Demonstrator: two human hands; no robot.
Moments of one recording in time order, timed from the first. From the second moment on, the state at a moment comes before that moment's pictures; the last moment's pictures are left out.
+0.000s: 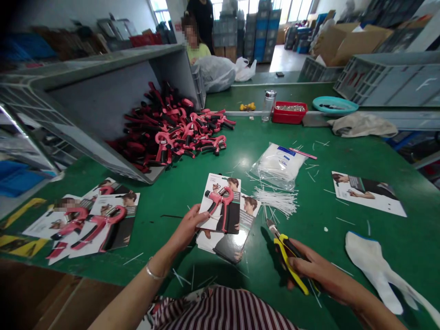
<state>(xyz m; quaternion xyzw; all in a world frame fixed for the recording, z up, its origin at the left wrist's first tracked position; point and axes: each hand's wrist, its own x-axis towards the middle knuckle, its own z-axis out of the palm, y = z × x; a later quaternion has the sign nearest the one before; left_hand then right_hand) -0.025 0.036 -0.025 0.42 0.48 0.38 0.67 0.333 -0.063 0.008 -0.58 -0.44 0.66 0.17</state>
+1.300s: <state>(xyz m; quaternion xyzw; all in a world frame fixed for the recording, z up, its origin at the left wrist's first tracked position) -0.032 0.038 0.013 0.58 0.51 0.37 0.52 0.241 0.042 0.050 -0.43 -0.73 0.53 -0.02</state>
